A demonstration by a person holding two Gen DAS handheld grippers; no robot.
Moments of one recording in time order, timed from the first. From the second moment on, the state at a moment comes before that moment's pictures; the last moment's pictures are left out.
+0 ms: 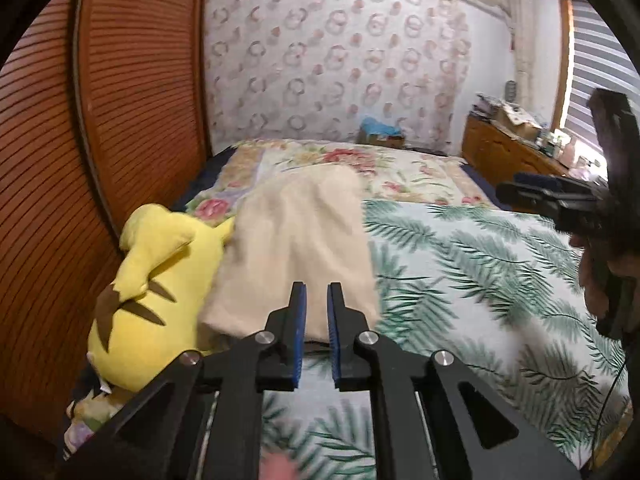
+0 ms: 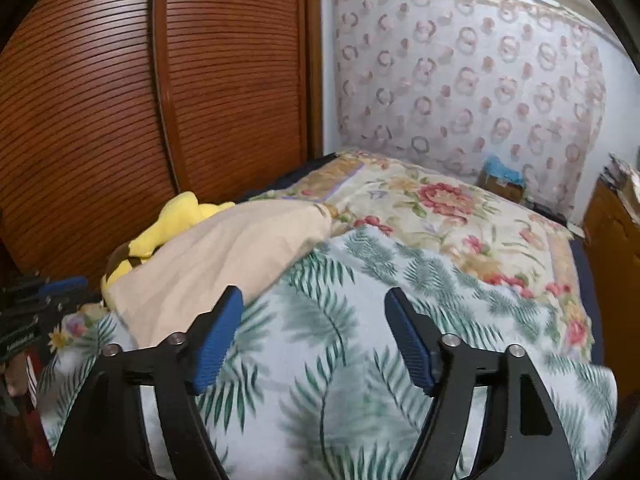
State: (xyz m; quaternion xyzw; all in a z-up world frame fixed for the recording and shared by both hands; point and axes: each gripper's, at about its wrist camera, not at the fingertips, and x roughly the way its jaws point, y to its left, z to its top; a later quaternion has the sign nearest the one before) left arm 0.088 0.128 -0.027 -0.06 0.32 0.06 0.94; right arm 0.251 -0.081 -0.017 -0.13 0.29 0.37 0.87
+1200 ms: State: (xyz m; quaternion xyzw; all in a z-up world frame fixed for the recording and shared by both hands) left arm 0.077 -0.001 0.041 -0.02 0.24 0.01 0.97; right arm 0.117 -0.275 0.026 -0.03 0.21 0.19 0.96
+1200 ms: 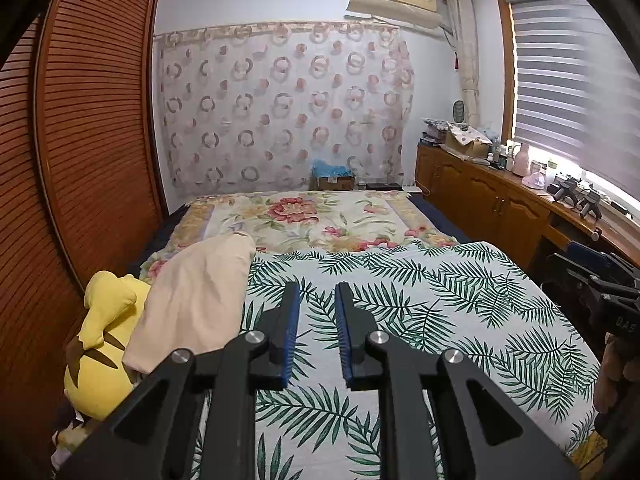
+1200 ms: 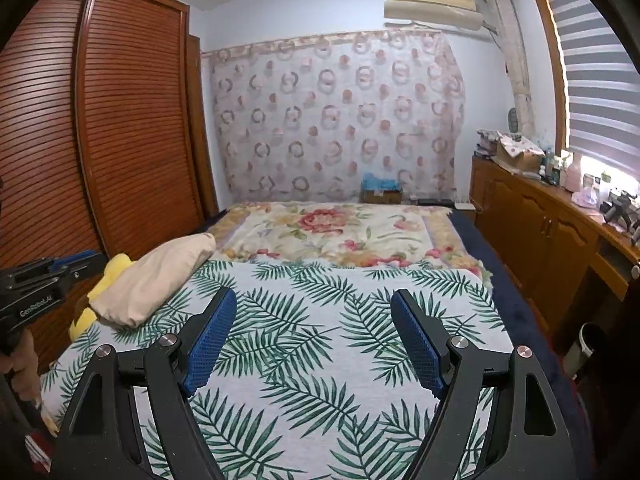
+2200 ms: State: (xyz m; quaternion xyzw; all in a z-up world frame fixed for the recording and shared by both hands) left arm 0.065 -0.005 0.048 -0.02 0.22 0.02 0.97; right arm 0.115 -0.279 0.025 -0.03 0.21 0.18 0.96
